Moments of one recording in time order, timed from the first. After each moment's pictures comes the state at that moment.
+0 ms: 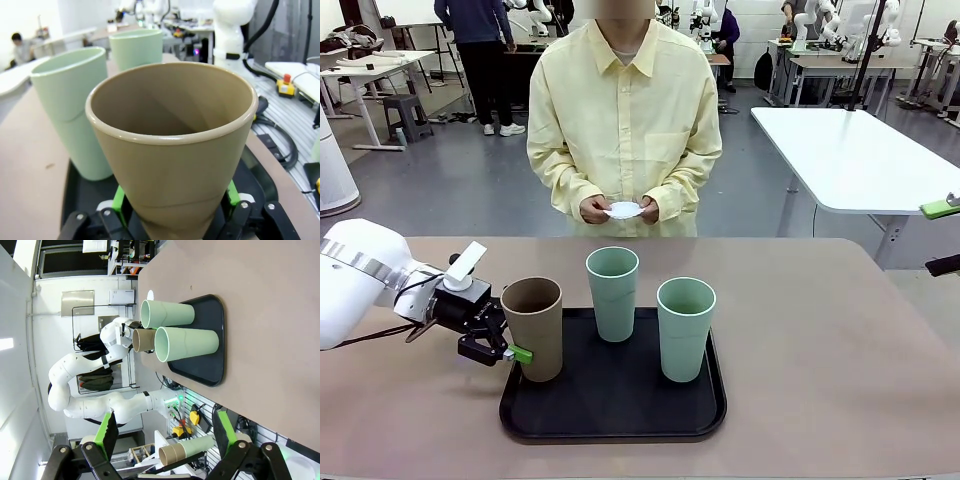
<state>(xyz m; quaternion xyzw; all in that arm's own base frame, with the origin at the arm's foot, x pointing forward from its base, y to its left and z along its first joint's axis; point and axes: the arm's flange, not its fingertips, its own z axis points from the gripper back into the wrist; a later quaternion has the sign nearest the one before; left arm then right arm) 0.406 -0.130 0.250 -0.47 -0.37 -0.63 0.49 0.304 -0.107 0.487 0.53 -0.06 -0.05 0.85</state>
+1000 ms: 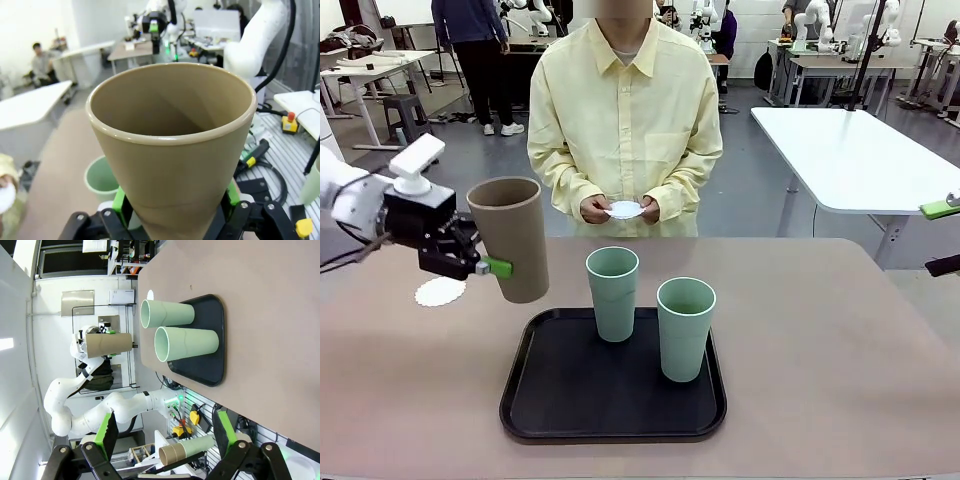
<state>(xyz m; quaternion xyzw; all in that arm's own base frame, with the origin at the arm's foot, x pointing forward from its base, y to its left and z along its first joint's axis) 0.384 -0.121 0.429 -0.45 -0.41 -0.61 0.51 0.304 -0.107 0.486 0.53 -0.06 -0.05 0.85</state>
